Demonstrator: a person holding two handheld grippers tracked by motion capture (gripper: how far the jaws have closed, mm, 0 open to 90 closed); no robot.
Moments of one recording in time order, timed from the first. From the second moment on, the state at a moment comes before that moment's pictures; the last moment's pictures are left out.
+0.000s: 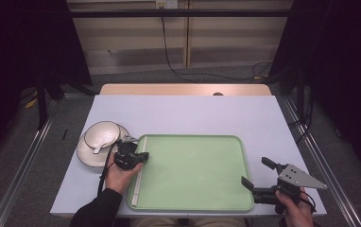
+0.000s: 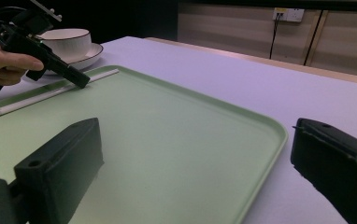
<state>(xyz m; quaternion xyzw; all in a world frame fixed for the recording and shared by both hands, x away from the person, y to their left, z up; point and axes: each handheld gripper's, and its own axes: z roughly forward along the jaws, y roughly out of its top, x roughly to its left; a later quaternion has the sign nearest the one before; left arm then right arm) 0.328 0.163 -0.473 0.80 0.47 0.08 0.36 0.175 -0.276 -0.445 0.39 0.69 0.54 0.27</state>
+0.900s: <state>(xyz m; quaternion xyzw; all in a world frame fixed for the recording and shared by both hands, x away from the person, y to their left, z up) 0.292 0.179 -0.446 0.81 0.38 0.14 0.43 0.179 -0.274 -0.444 0.39 0.69 0.54 0.27</state>
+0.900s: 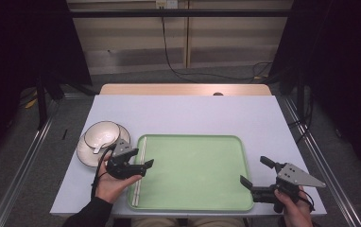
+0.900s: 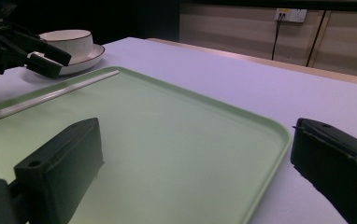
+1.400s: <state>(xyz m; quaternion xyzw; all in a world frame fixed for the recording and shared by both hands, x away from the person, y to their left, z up) 0.283 0.209 -0.421 0.78 0.38 0.16 0.46 0.177 -0.272 -0.444 0.39 0.70 0.54 0.27</state>
